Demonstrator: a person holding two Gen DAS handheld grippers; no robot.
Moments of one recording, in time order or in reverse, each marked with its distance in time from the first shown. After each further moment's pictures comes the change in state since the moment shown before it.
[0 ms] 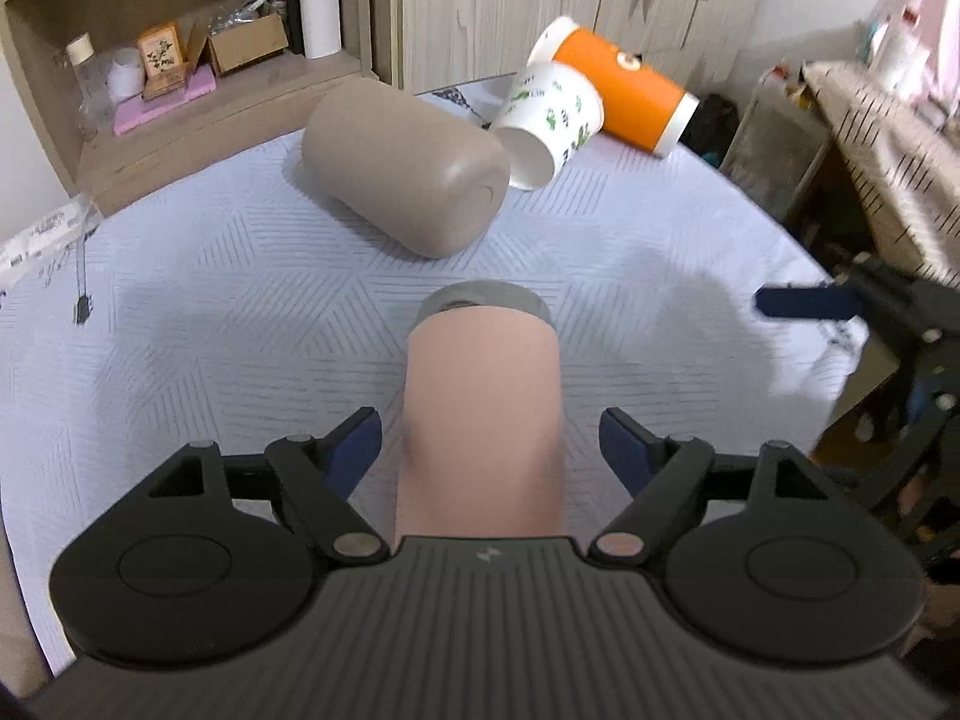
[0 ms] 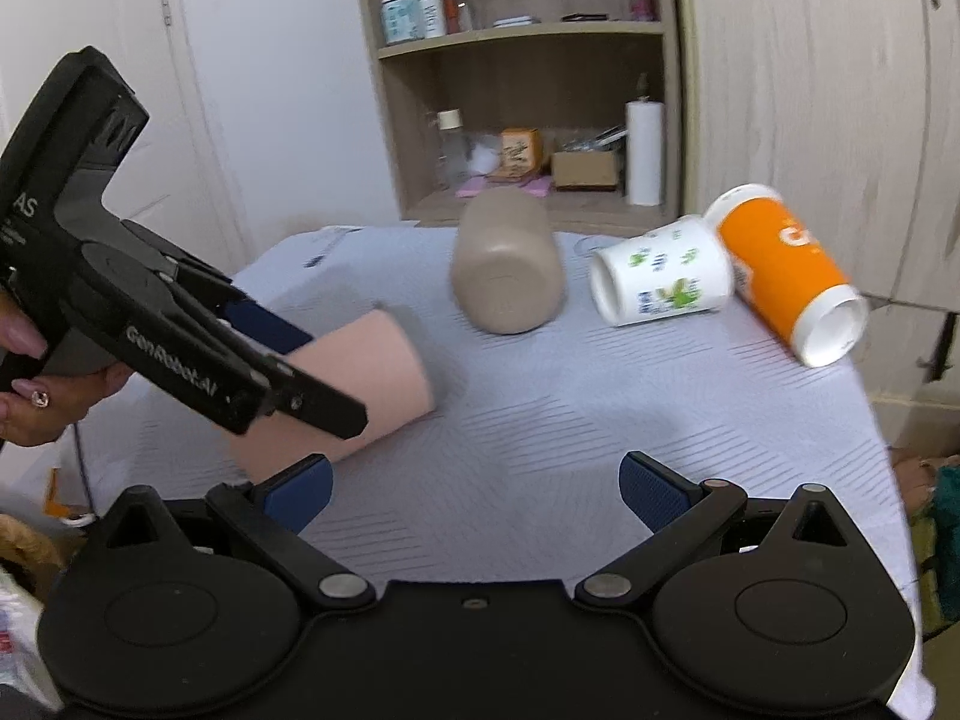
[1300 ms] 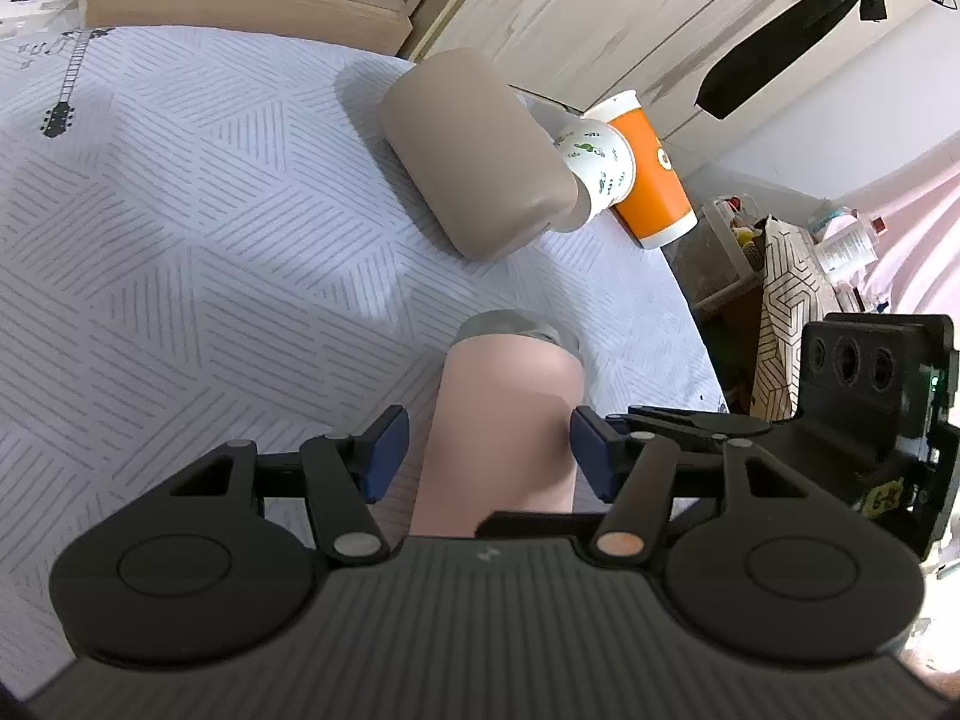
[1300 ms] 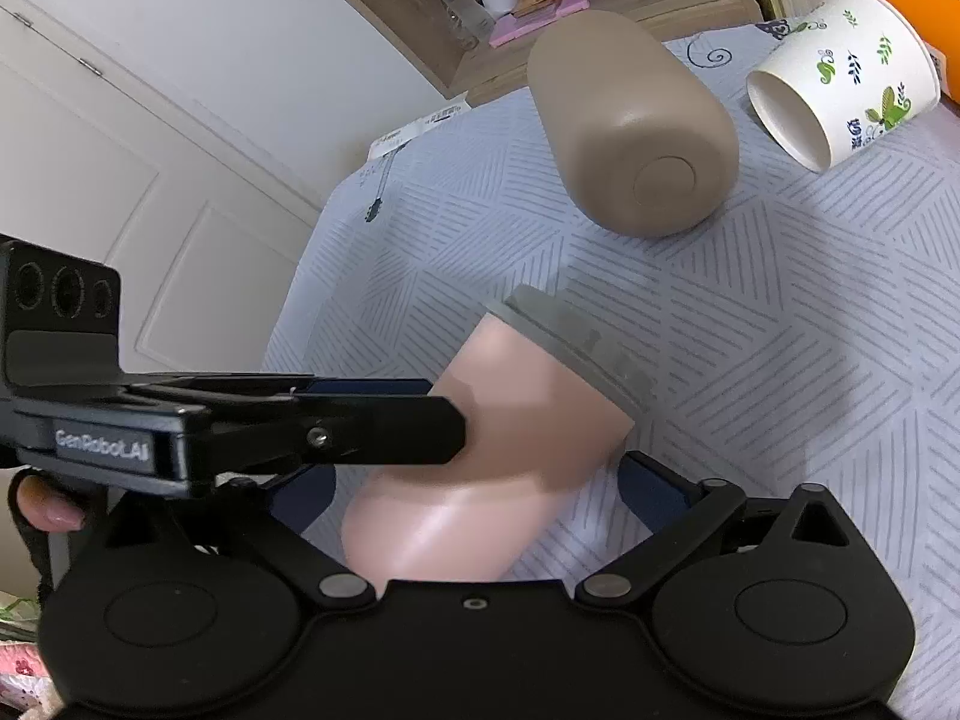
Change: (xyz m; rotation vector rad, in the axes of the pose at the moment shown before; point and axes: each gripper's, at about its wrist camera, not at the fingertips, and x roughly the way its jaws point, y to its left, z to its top) left arm 0.017 0.090 -0.006 -0.413 0.013 -0.329; right arm 0.108 0.006 0.052 0.410 0.325 0.292
